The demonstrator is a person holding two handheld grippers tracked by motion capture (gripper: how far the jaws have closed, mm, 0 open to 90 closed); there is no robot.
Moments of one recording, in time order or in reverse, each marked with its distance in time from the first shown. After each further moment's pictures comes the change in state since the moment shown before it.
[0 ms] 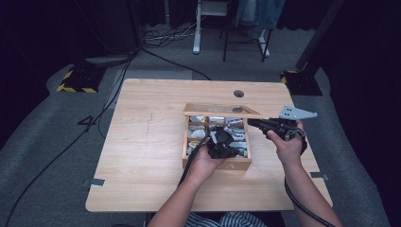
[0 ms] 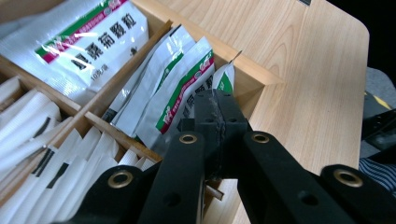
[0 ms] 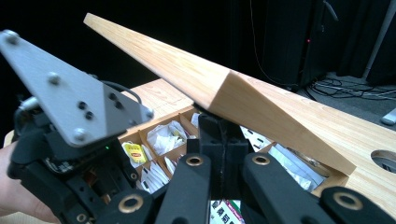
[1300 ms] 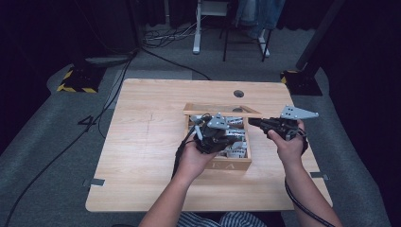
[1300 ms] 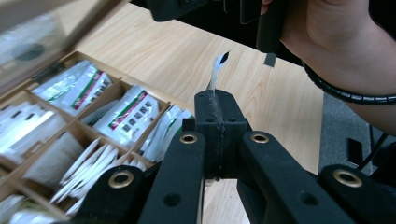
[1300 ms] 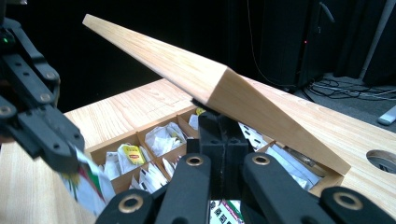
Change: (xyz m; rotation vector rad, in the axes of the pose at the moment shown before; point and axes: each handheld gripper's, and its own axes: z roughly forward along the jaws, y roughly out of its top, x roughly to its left) left arm -0.024 0.010 -0.091 -0.207 0.048 0.100; right arm -0.001 0.001 -0.002 -0.006 -0.008 0.001
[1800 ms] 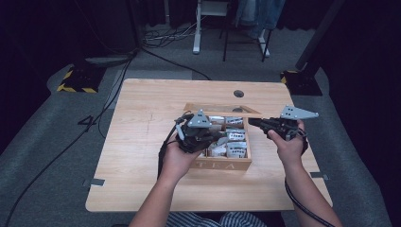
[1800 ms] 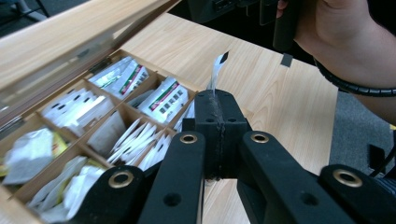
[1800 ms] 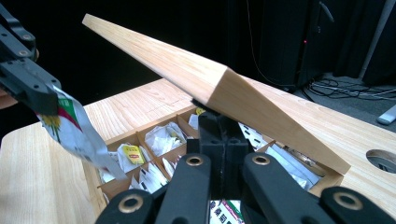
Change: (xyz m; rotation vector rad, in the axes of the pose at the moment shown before) left arm 0.006 -0.011 -0.045 -0.017 0.083 -0.004; right arm 0.000 0.000 0.000 0.001 -0.001 0.001
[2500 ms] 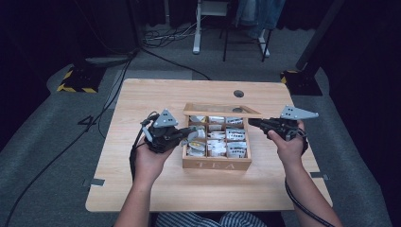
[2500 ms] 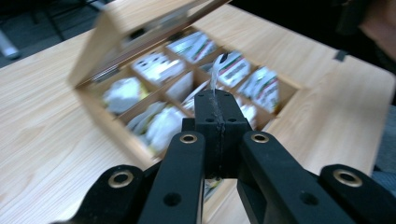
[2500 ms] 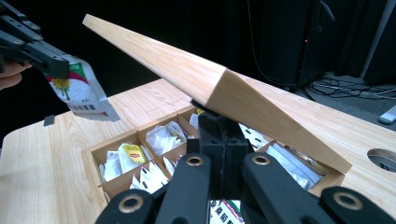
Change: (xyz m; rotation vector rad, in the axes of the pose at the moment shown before) left arm 0.034 -0.041 -0.054 -0.002 0.187 -0.099; right arm 0.000 0.000 0.000 0.003 0.003 0.001
